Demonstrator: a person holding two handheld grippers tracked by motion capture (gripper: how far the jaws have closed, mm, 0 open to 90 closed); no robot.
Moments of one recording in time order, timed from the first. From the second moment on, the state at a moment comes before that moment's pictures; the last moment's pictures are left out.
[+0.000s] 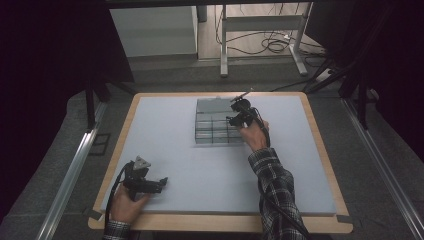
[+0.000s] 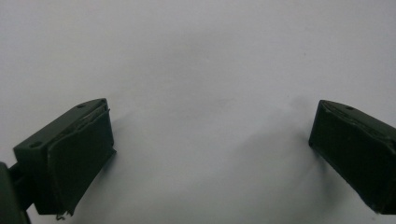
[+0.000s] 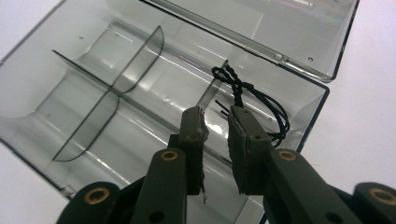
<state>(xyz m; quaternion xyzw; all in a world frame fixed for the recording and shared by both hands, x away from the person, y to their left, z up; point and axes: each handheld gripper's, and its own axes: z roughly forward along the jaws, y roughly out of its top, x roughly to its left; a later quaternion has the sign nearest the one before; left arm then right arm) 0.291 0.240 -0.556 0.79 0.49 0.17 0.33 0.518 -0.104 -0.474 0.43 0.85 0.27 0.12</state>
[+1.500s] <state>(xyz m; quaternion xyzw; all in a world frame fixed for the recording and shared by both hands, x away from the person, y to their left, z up) 0.291 0.240 -0.556 0.79 0.49 0.17 0.33 0.468 -0.116 -0.469 0.39 0.86 0.30 0.14</state>
